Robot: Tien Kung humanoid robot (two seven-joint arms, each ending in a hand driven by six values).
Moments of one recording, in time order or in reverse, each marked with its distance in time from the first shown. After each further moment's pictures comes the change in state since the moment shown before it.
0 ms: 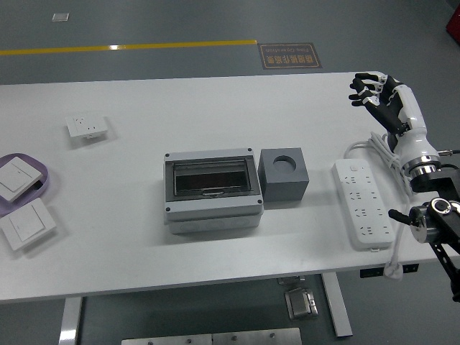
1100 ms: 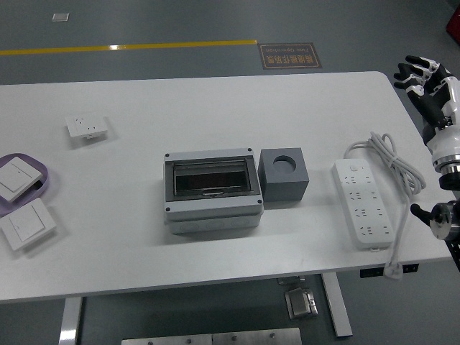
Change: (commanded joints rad) left arm 0.001 -0.004 0.005 0.010 0.003 -0.007 0.006; right arm -0.048 0.005 0.125 -0.013 0.100 -0.009 0.112
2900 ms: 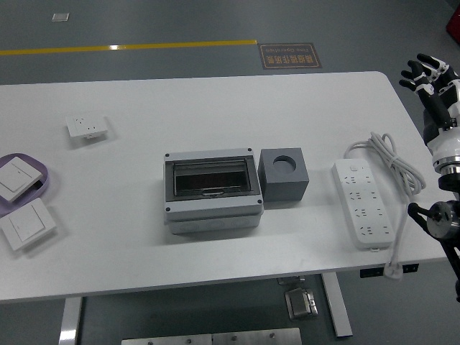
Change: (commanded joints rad) left arm 0.000 -0.016 0.051 0.016 -0.045 -0.012 0.014; right arm 0.030 0.008 -0.033 -0.066 0.140 0.032 0.083
